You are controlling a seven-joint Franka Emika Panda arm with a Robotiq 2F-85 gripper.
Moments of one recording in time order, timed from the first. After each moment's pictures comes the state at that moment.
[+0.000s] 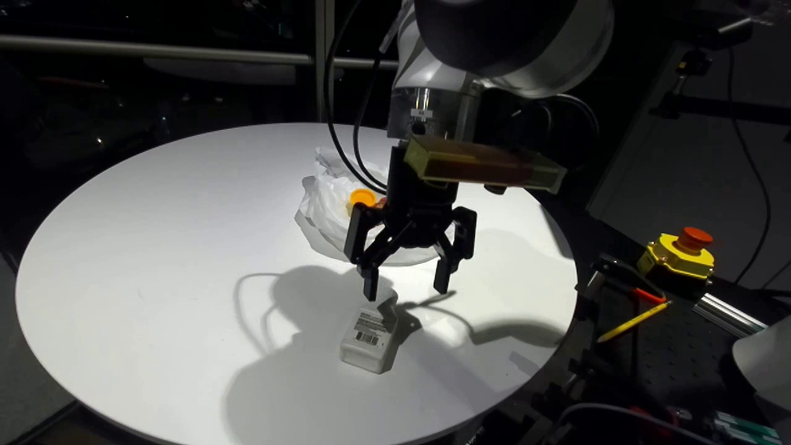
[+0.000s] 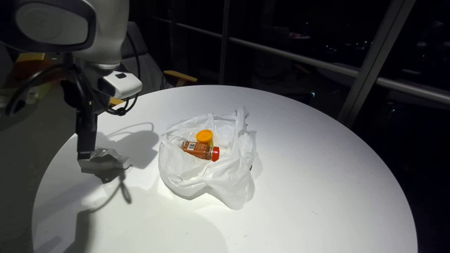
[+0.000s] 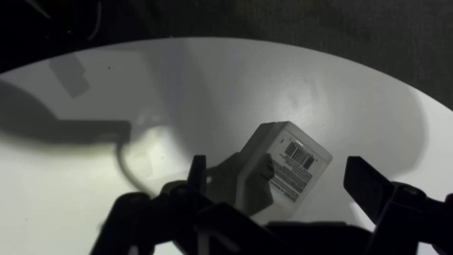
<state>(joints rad) 0.17 0.30 0.21 -2.42 0.50 2.59 0.46</state>
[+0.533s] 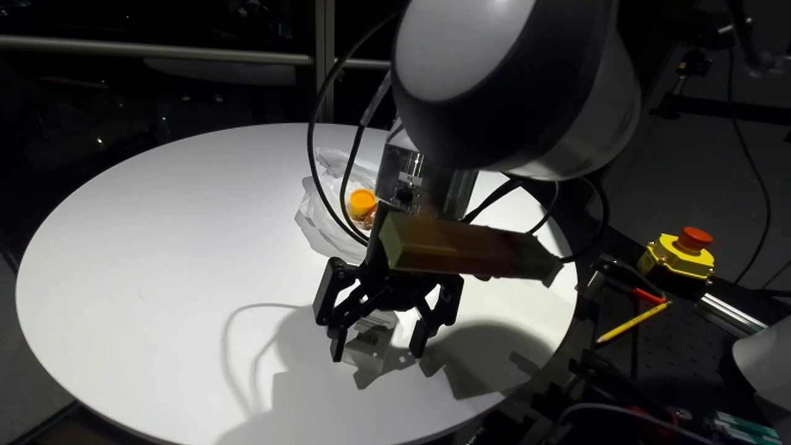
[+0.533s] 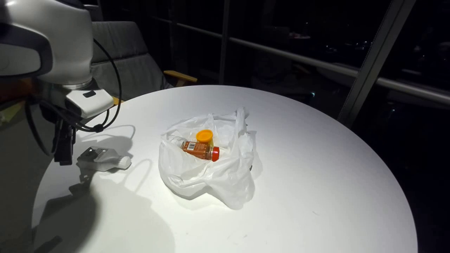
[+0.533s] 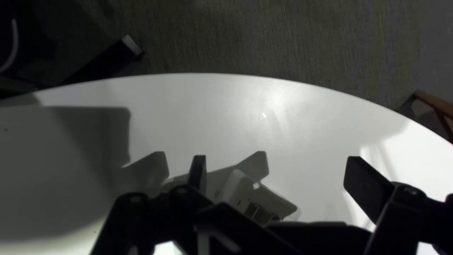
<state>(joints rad) 0.23 0.42 0.32 -2.43 0.74 2.86 0.42</state>
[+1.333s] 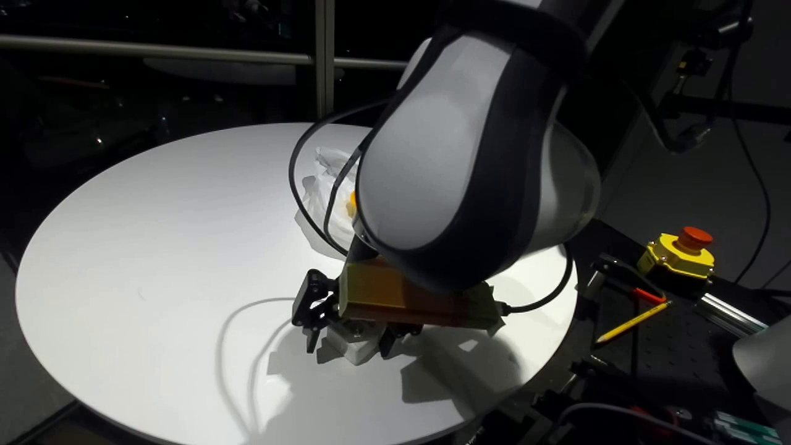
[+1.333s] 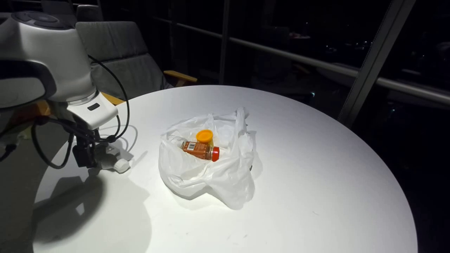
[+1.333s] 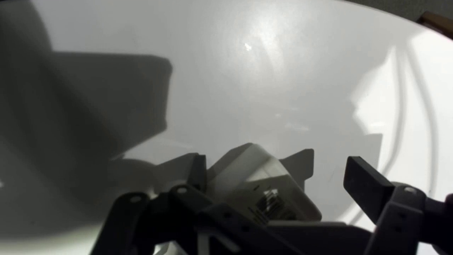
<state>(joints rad) 0.36 0.58 0.23 -2.35 0.74 3.13 0.51</state>
